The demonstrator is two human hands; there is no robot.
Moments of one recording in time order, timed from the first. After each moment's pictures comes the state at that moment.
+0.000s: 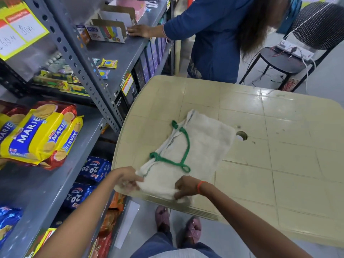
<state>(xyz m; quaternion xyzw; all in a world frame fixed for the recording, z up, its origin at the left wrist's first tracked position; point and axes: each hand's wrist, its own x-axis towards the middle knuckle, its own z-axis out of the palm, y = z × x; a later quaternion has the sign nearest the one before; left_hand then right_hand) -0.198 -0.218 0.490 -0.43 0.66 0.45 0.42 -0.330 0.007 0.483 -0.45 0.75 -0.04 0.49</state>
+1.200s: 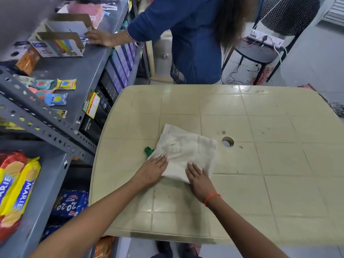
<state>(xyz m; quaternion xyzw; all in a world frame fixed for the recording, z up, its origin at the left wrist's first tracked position) -0.360 -0.175 0.461 0.07 0.97 -0.04 0.25 -0.416 0.041 0.449 -0.38 0.89 -0.01 0.25</state>
